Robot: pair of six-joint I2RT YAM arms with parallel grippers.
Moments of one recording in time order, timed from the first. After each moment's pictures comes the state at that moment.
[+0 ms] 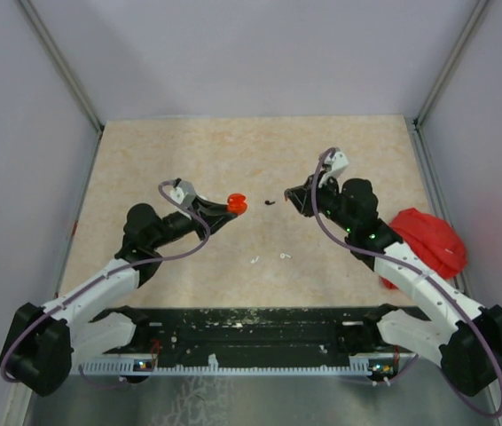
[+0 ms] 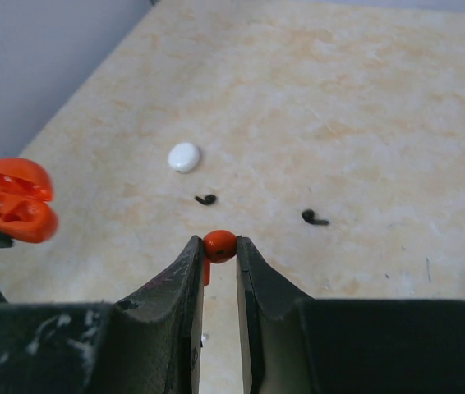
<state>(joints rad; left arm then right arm) -0.49 1.03 0.48 0.67 0.62 -0.21 0.49 1.03 0.72 0.12 -0.17 0.30</state>
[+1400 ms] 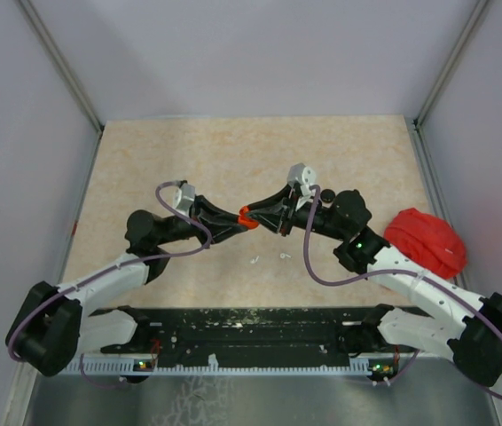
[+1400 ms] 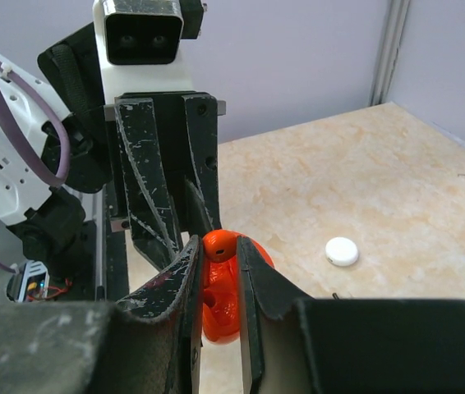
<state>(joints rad) -0.54 1.15 0.46 1.10 0.86 -0.49 0.74 1.03 0.72 0.47 -0.54 0.15</state>
